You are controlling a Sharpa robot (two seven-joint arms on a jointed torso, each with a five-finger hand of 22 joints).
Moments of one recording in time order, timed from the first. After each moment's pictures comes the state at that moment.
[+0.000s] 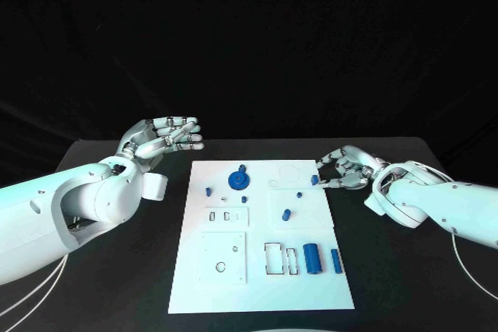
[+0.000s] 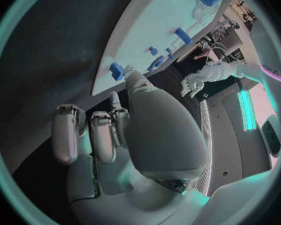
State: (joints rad) left arm 1.22 -0.93 -0.02 1.60 -0.01 -0.33 0.42; left_hand 1.52 -0.15 0.32 0.26 0.07 0.84 0.21 0.25 0.16 1.02 0.18 0.08 0.07 1.00 0.12 0.27 0.24 0.17 0.94 0.21 0.41 0.16; right arm 1.20 -0.98 -0.17 1.40 -1.05 -0.43 0.11; right_hand 1.47 -0.20 0.13 0.21 0.13 0.90 0.16 0.12 0.33 1.46 0.08 1.42 1.31 1.47 0.00 1.55 1.31 0.05 1.45 0.11 1.39 1.31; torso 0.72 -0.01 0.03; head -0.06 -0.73
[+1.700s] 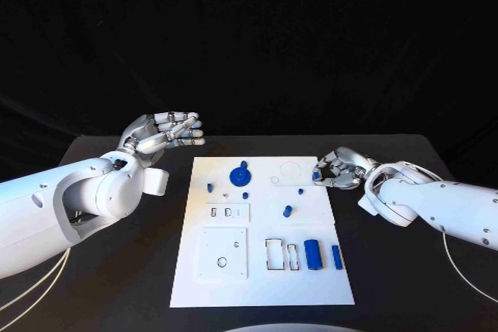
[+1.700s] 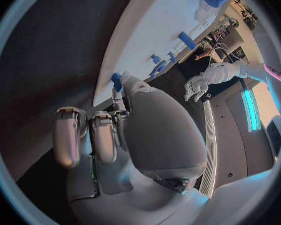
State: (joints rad) left arm 1.22 -0.94 -0.02 1.60 -0.01 -0.33 0.41; left_hand 1.52 -0.15 0.32 0.26 0.07 0.84 0.21 0.24 0.16 1.02 0.18 0.08 0.07 1.00 0.12 0.27 0.24 0.17 0.94 0.22 0.41 0.16; right arm 1.18 -0.93 -0.17 1.37 -1.05 -0.42 0.07; right_hand 1.49 -0.13 0.31 0.21 0.13 1.05 0.12 0.18 0.32 1.47 0.04 1.48 1.31 1.46 -0.02 1.56 1.31 0.05 1.47 0.09 1.43 1.31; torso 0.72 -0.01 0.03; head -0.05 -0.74
